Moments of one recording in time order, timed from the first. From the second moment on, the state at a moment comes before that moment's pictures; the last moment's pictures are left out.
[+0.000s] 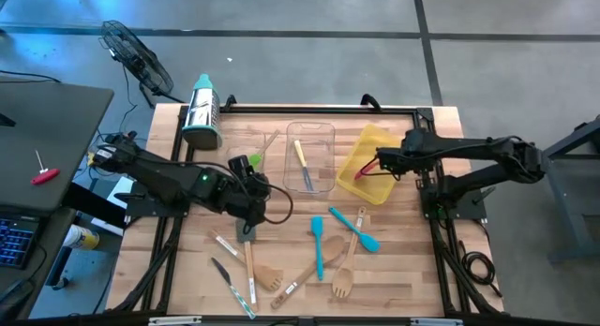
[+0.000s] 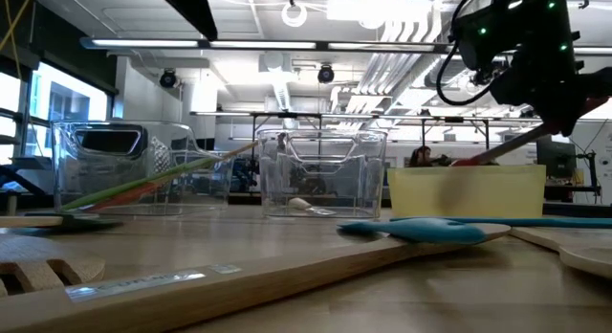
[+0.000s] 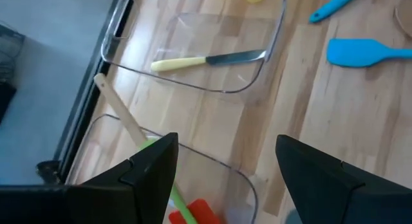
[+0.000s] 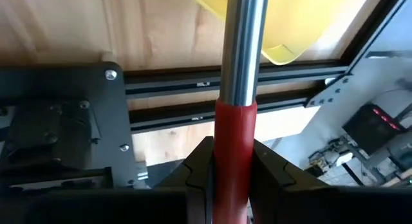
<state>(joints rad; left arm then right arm) -0.35 1.46 1.41 -1.12 -0.65 -0.46 -0.25 1.23 0.87 -1.57 0.49 -0.23</state>
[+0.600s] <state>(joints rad) -0.33 1.46 1.41 -1.06 -0.63 -0.37 -0.17 1.18 0.87 -1.44 0.49 -0.28</state>
